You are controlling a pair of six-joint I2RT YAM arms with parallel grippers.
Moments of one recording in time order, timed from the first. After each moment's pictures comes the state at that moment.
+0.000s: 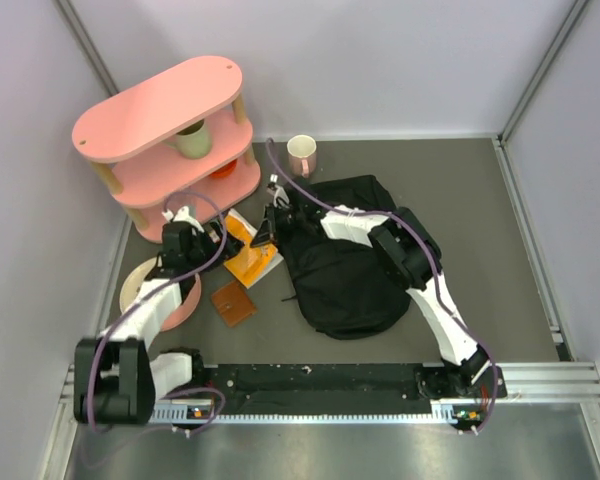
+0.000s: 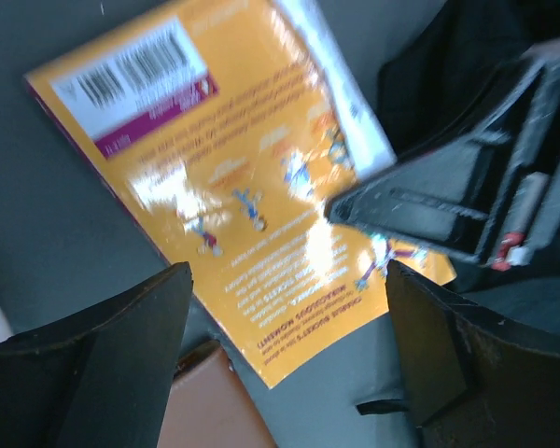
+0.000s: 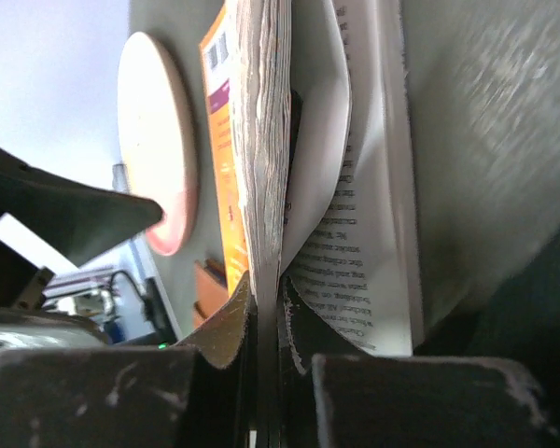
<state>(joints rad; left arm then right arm) -0.02 1.19 0.50 0.04 0.26 -0.58 0.75 2.41 1.78 -0.01 -0.64 0.75</state>
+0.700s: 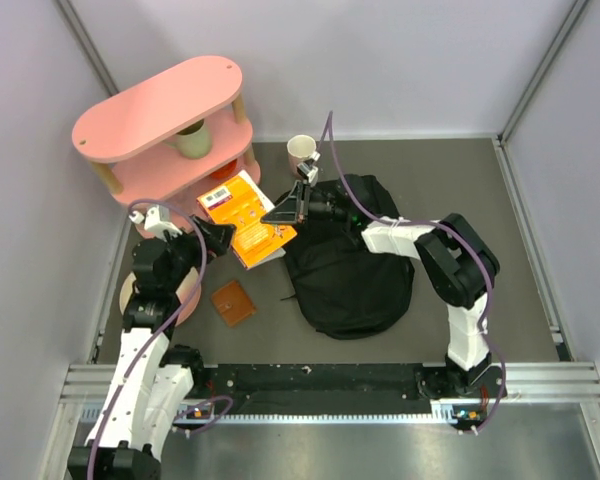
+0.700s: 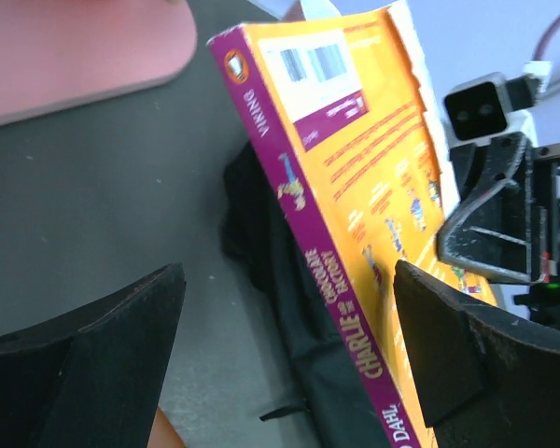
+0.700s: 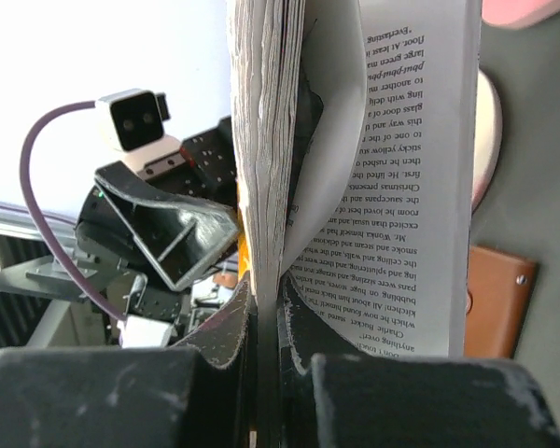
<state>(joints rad) -0.03 0.63 0.53 -0.09 0.24 -0.64 0.68 1.97 1.22 0.84 -0.80 1.35</state>
